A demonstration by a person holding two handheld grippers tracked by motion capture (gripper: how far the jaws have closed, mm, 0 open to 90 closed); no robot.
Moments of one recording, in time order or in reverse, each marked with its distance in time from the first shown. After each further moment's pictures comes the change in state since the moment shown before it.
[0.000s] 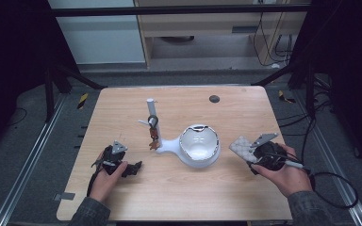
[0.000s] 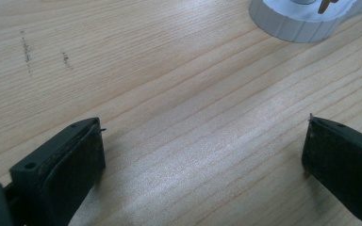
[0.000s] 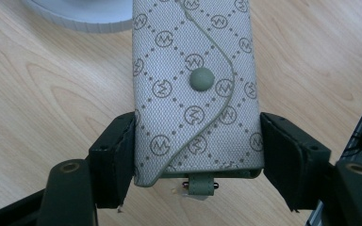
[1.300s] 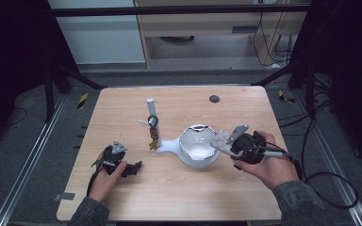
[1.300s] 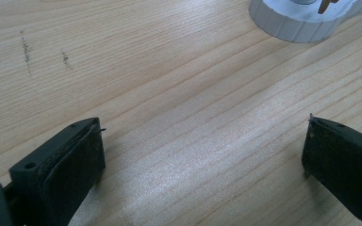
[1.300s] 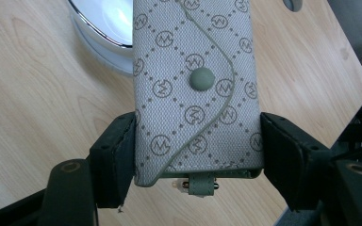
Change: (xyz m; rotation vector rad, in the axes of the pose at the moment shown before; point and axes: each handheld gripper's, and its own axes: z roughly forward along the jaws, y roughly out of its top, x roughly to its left) left arm 0.000 0.000 0.000 -0.003 0.000 -0.003; right arm 0.042 0.069 -0.035 0.021 -0.036 -0.250
